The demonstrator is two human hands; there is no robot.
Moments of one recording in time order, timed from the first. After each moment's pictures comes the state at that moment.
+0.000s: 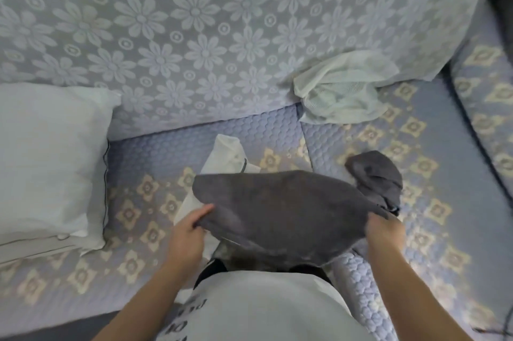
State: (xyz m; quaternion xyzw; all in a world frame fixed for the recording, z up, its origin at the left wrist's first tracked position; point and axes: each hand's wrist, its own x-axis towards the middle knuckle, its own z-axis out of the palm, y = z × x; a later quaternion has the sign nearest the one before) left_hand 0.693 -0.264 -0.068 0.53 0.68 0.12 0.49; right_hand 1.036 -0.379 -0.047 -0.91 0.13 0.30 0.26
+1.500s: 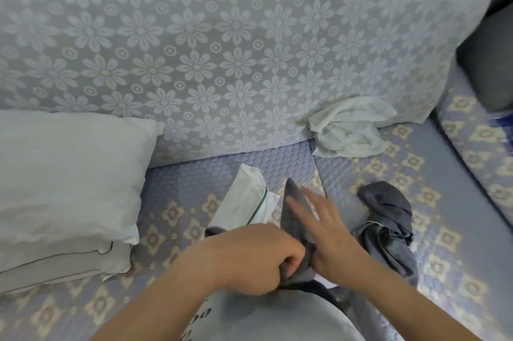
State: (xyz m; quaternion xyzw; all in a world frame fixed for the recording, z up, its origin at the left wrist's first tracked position) left_hand 0.704 -0.240 0.137 0.88 0.16 -0.17 0.41; right_hand 0.893 -0.346 0.034 -0.64 -0.71 0.20 0.19
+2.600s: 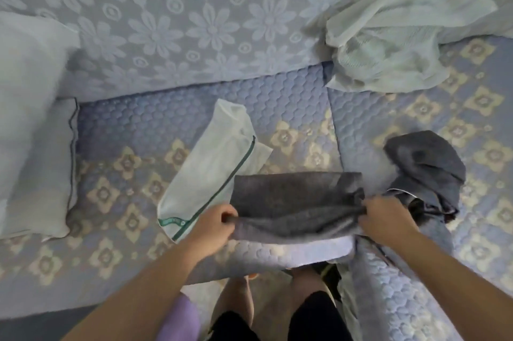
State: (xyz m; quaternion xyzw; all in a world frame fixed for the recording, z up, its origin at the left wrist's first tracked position) left_hand 0.717 -0.257 -0.244 0.62 0.59 -0.11 0.50; right_hand 1.069 -0.363 -0.219 -0.80 -0.47 0.30 -0.24
